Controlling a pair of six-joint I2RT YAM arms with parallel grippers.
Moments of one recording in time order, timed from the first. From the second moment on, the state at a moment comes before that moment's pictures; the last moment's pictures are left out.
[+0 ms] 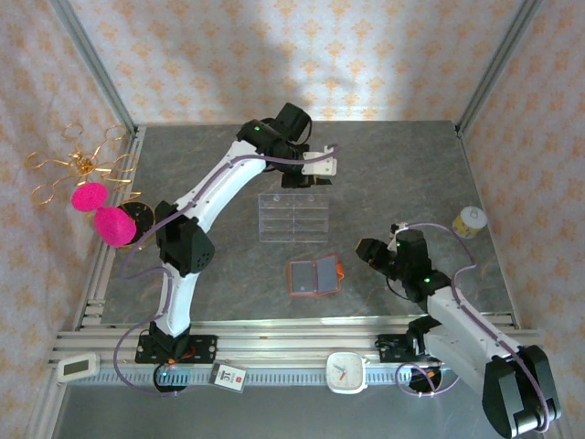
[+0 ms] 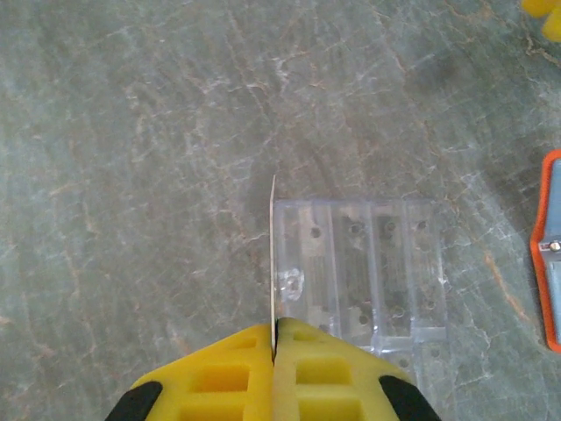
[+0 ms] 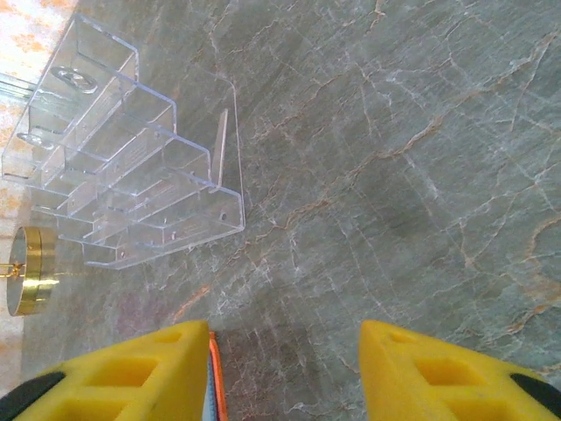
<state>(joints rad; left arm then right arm) -0.56 2.10 2.19 -1.16 0.31 1.01 0.29 0.84 0.27 -0.10 -0.28 0.82</state>
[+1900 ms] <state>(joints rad) -0.58 2.14 1.96 -0.94 0.14 0.95 0.25 0.89 0.29 -0.08 -0.30 0.79</state>
